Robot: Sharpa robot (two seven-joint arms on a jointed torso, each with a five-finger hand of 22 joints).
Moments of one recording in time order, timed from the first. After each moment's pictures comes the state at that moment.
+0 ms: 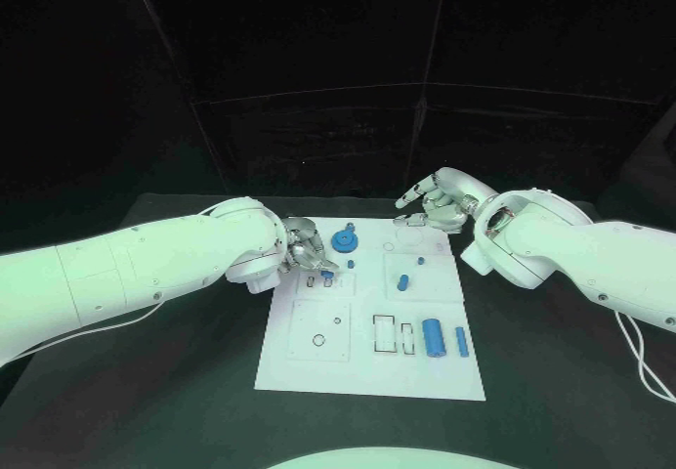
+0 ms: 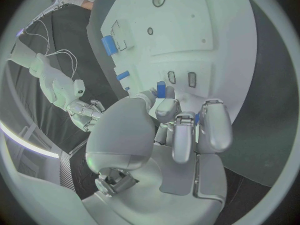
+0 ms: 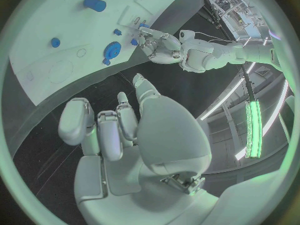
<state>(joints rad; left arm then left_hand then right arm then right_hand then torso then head) 1.29 -0.67 -0.12 1.39 -0.94 0.02 -0.49 1.32 -0.06 0.37 0.23 0.05 0.90 0.05 0.56 0.65 1.33 -0.02 1.13 1.08 1.47 -0.08 1.57 1.31 0.08 1.40 0.03 1.36 1.24 1.26 -0.78 0.00 1.53 -1.05 -0.33 -0.17 1.39 -0.03 0.03 0.08 0.23 0.89 0.17 0.14 0.07 1.38 0.08 1.32 1.31 1.47 0.00 1.48 1.31 0.09 1.35 0.11 1.34 1.11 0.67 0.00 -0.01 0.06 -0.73</state>
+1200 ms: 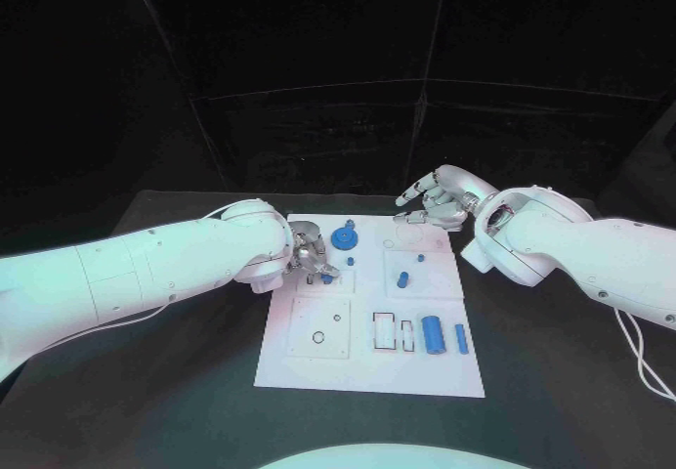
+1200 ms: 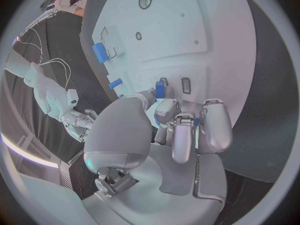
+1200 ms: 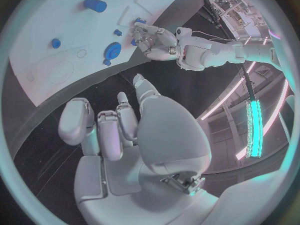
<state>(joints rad) 1.27 -0.63 -0.12 1.35 -1.01 0.06 -0.51 1.27 -0.08 0.43 0.20 0.05 0.91 0.04 0.59 0.67 1.33 -0.03 1.13 1.07 1.47 -0.08 1.57 1.31 0.08 1.40 0.03 1.36 1.25 1.26 -0.78 0.00 1.52 -1.05 -0.33 -0.17 1.38 -0.02 0.03 0.08 0.23 0.89 0.17 0.14 0.07 1.38 0.08 1.32 1.31 1.47 0.00 1.48 1.31 0.09 1.35 0.11 1.34 1.11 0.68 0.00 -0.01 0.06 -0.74</state>
